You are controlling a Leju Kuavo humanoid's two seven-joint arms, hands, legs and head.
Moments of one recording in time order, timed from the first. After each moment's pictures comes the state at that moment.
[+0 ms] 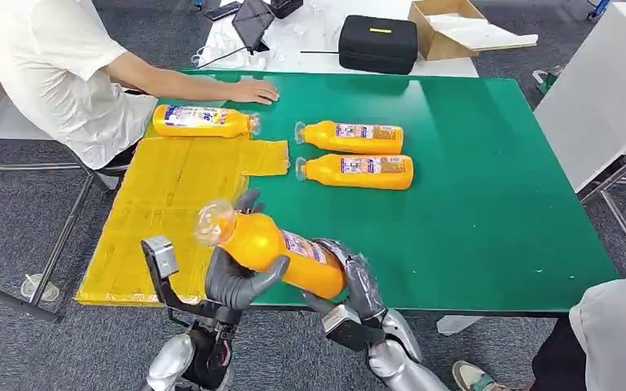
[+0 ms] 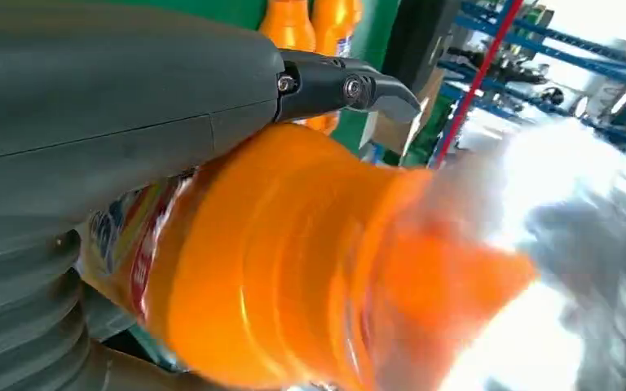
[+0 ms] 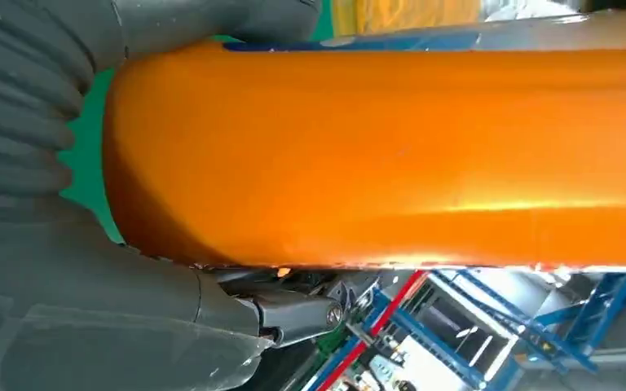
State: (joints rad) left arm -0.09 -0.17 -0.62 -1.37 0.49 -0.01 -0.46; right arm -0.17 0.01 0.62 -1.08 0.31 -0.40 -0.70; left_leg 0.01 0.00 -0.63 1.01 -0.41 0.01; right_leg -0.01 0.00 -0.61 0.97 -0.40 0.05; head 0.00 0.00
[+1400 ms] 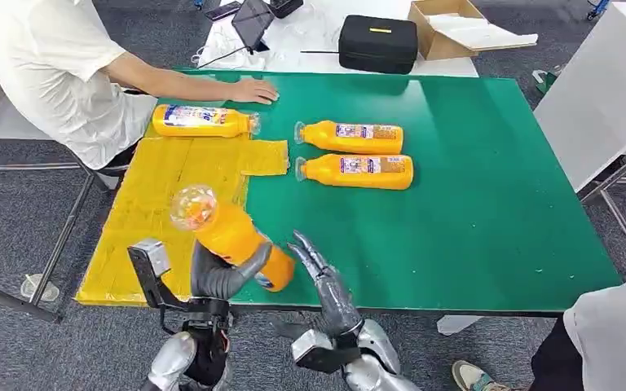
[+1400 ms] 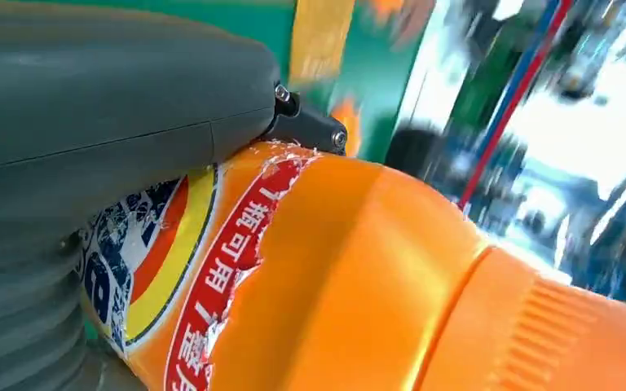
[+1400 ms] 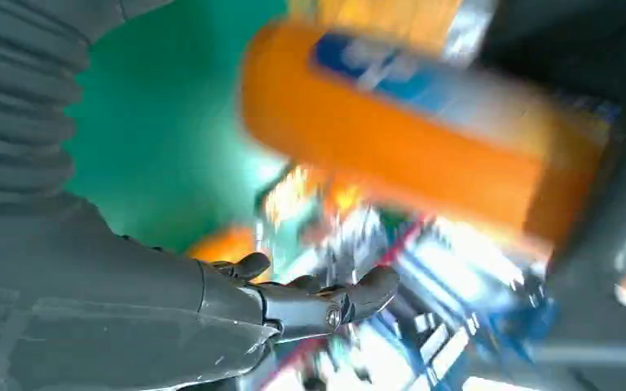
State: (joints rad) left arm -0.10 -0.18 -0.57 -1.33 0.37 0.28 -0.58; right arm -0.17 0.03 0.74 -1.06 0.37 -0.62 -0.70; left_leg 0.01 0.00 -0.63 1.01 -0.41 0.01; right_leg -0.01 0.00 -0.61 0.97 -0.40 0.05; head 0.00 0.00
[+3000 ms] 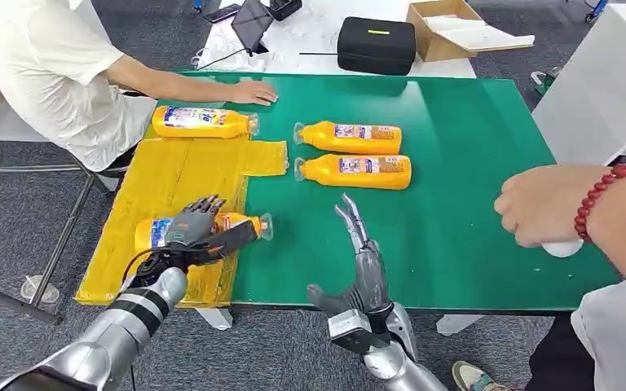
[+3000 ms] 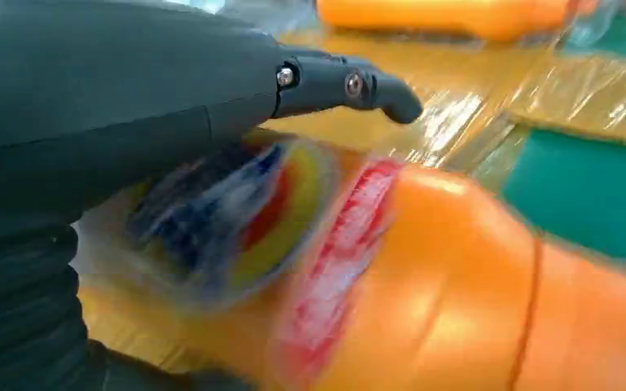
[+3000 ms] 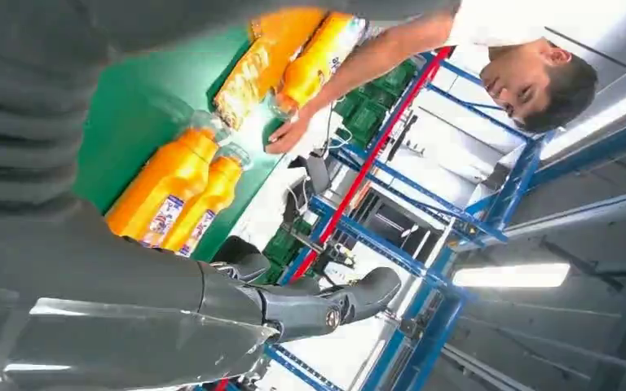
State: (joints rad) left arm -0.62 -0.05 -0.45 -0.44 -0.95 0.03 -0.16; right arm -0.14 0.00 0.64 -1.30 0.25 -0.61 -0.70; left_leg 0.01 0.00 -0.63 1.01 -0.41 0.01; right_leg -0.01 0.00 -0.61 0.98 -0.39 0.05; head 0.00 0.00
